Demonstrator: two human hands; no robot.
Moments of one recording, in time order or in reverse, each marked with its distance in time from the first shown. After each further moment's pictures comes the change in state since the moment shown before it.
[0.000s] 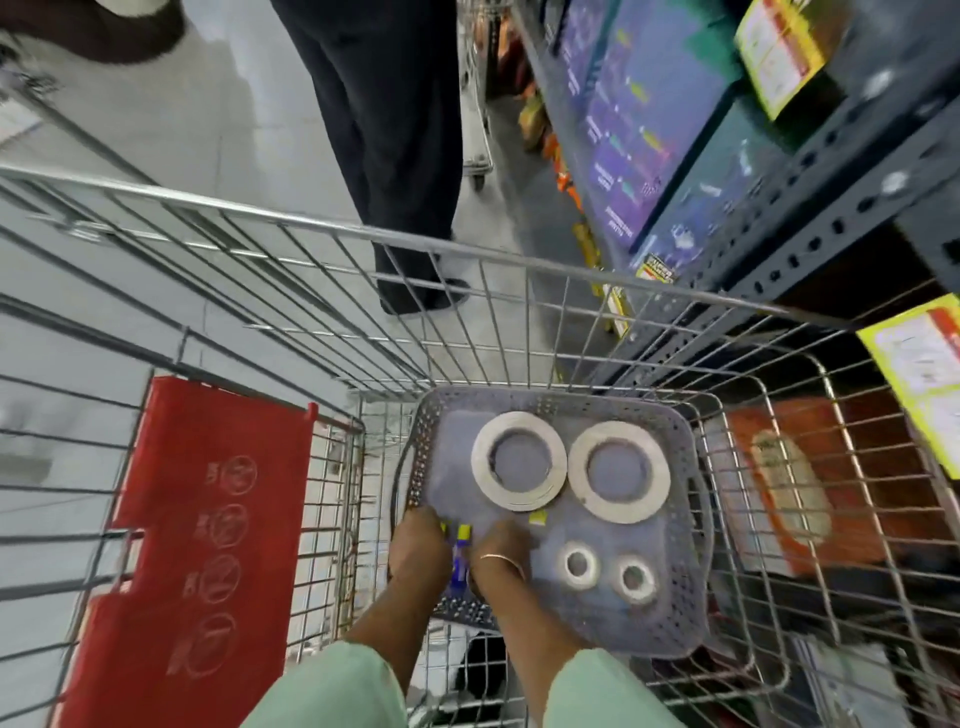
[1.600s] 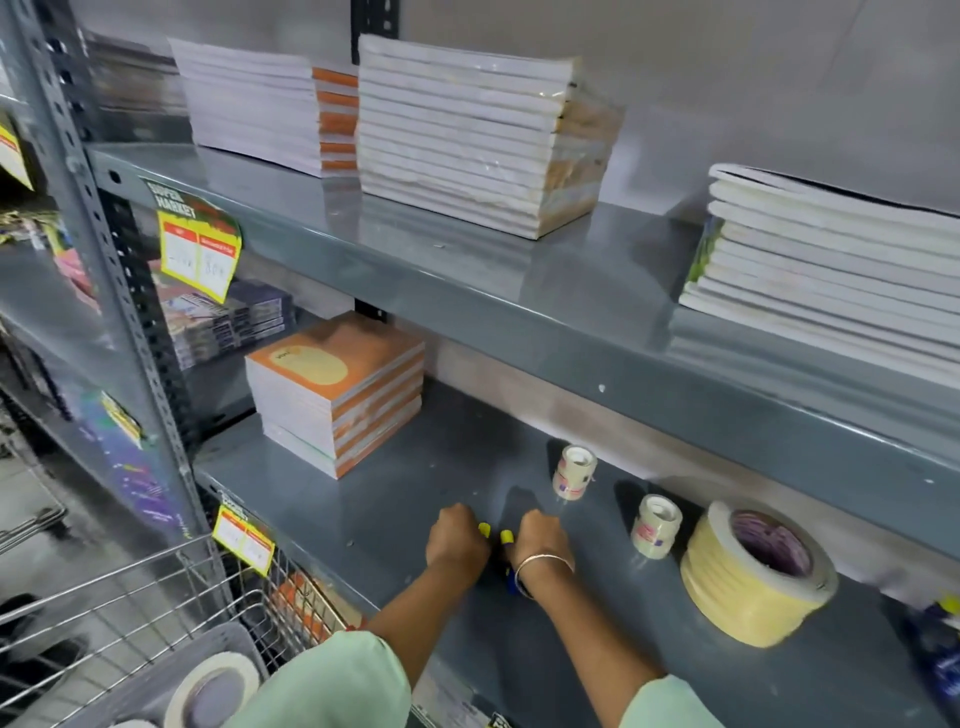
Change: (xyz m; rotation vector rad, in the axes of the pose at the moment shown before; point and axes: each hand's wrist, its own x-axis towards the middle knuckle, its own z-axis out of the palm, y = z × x) left_hand -0.420 0.382 0.066 0.142 -0.228 0.963; right_hand -0.236 0.232 -0.502 0.033 0.767 0.058
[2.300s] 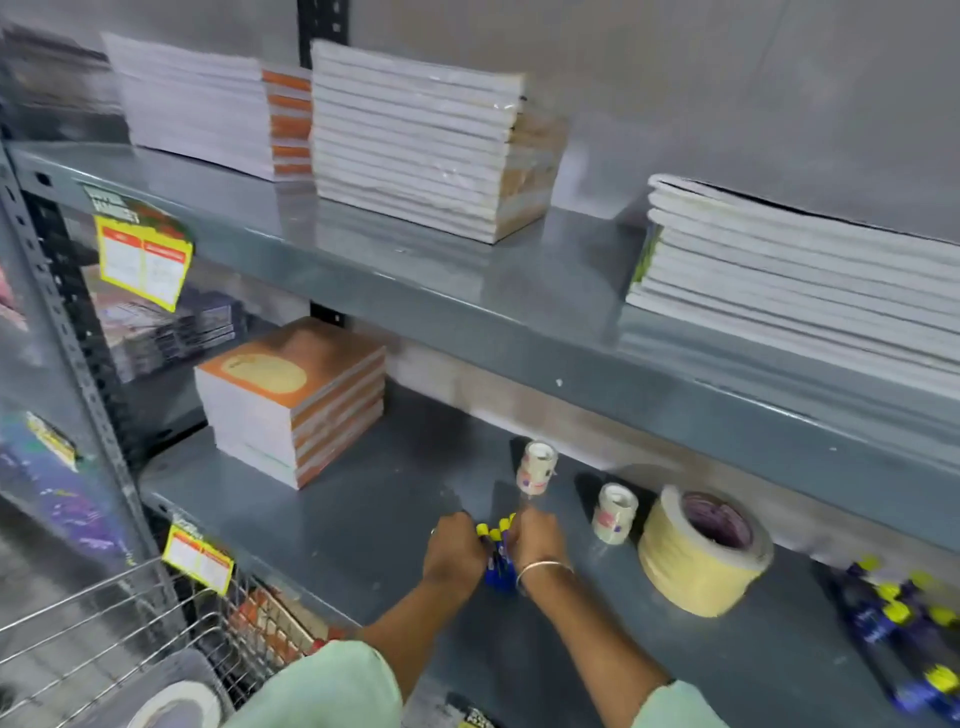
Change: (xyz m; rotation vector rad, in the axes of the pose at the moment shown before) left_hand -0.013 0.012 0.019 -0.034 -0.087 0.178; right_hand -0.005 0.025 -0.013 0.115 0.030 0.028
